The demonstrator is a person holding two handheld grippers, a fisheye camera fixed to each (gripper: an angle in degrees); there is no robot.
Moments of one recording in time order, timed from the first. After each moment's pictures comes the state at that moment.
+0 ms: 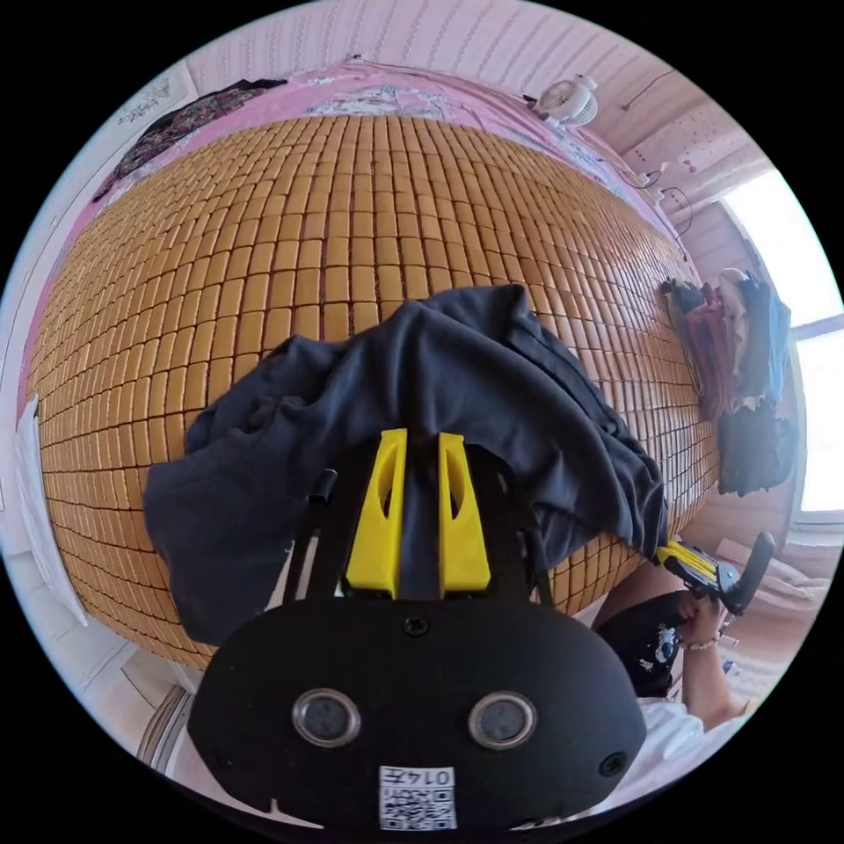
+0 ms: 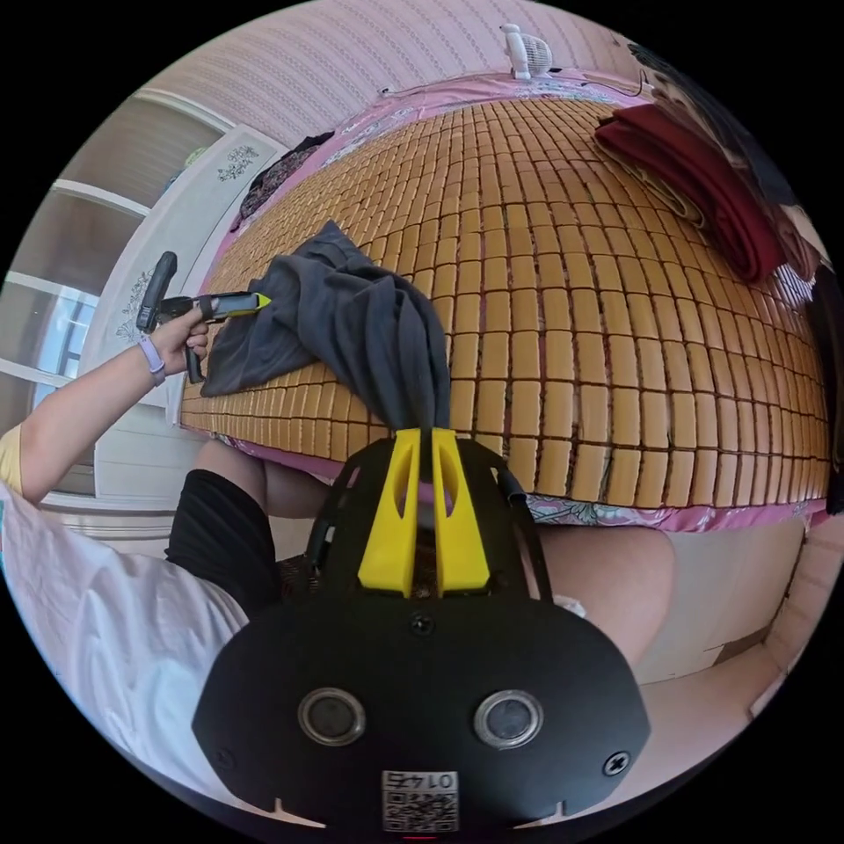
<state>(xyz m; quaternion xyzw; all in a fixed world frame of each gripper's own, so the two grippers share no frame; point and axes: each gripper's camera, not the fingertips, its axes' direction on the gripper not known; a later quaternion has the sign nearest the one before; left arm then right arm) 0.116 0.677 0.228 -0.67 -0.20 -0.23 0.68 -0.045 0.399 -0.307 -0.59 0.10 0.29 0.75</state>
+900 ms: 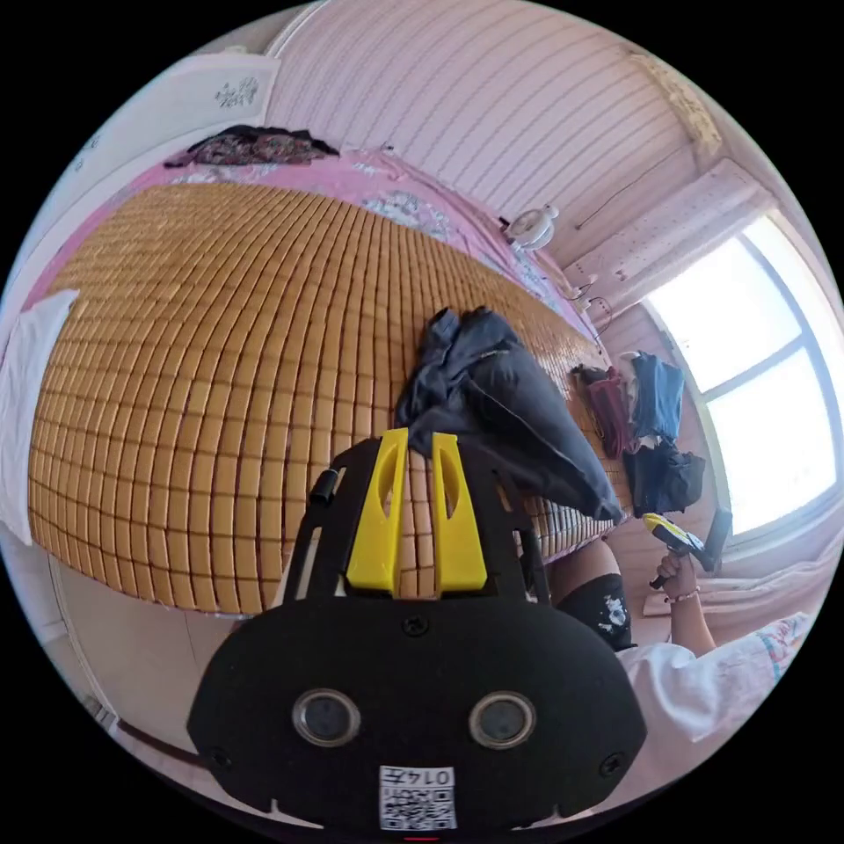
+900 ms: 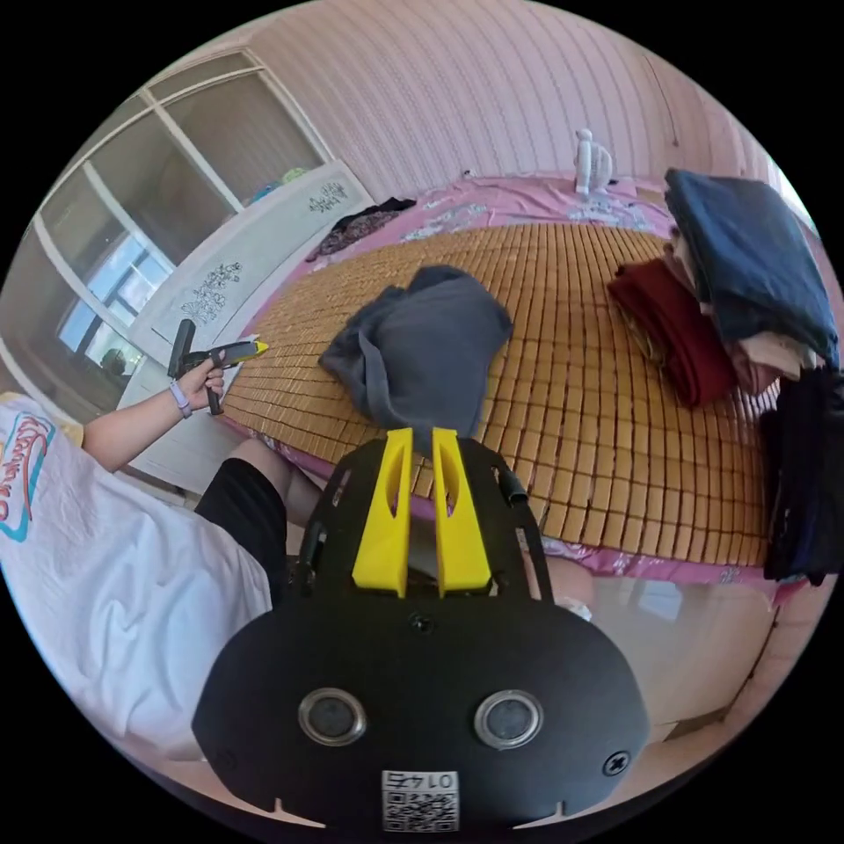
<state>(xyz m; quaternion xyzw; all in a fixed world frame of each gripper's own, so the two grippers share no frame) 0.087 0.620 0.014 -0.51 -0.19 -0.32 0.77 -0.096 0.260 -0.302 -0.51 0.06 0.22 0.83</state>
